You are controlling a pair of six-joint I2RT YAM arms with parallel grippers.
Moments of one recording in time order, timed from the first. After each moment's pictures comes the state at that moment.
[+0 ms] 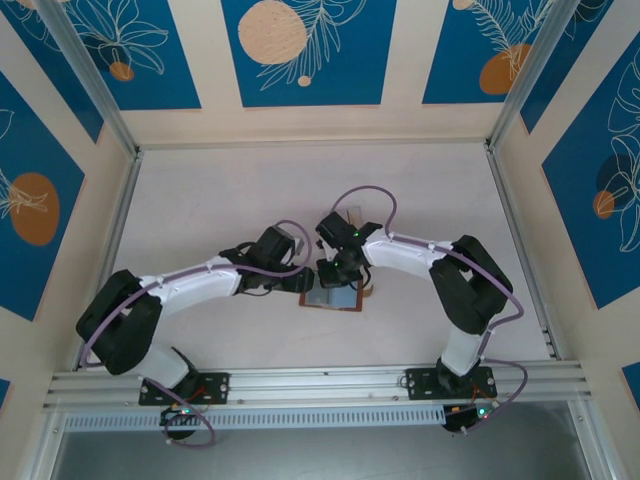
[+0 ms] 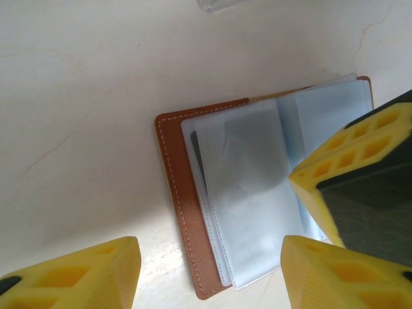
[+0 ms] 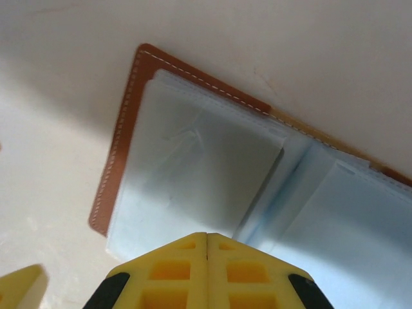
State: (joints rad) left arm -0.75 1.51 0.84 -0.34 0.16 -0.53; right arm 0.75 1.78 1.12 -0.65 -0.24 0.49
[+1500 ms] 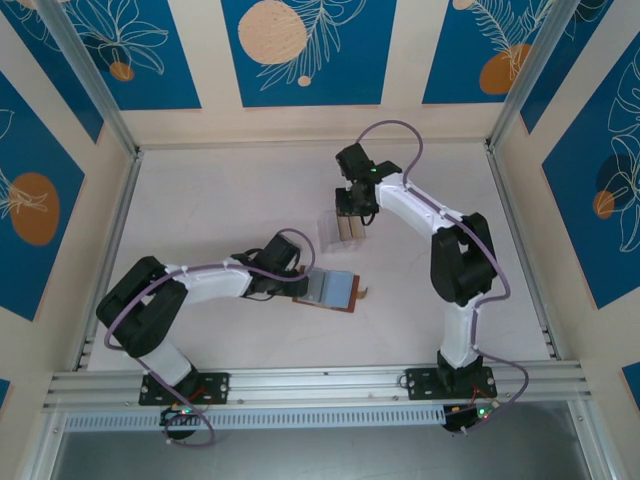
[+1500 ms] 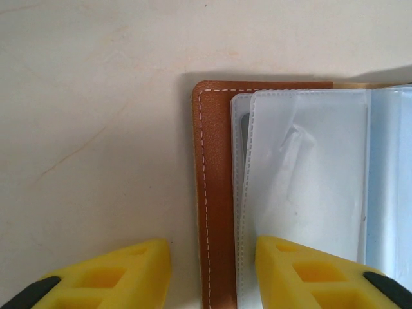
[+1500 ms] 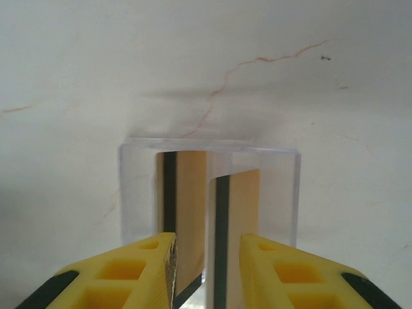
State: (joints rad) left arm -0.76 1.63 0.79 -0.23 0.08 -0.55; right arm 0.50 1.97 1.66 -0.85 0.06 0.38
